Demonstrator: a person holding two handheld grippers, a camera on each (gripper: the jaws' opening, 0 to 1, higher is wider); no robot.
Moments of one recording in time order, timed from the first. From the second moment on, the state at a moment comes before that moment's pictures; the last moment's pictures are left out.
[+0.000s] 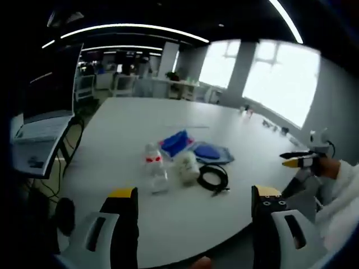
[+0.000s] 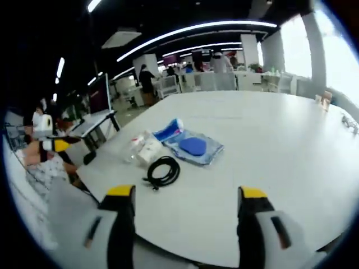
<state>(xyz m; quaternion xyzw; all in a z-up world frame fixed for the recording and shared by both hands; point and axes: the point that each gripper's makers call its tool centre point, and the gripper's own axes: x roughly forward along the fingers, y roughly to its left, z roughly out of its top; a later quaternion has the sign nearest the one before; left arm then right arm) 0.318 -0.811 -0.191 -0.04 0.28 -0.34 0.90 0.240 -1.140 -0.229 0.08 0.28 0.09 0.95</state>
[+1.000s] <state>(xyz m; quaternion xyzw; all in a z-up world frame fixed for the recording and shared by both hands) 0.326 -0.805 -0.189 -0.05 0.28 -0.32 0.91 0.254 -1.138 -0.226 0.08 0.28 0.11 0.95</state>
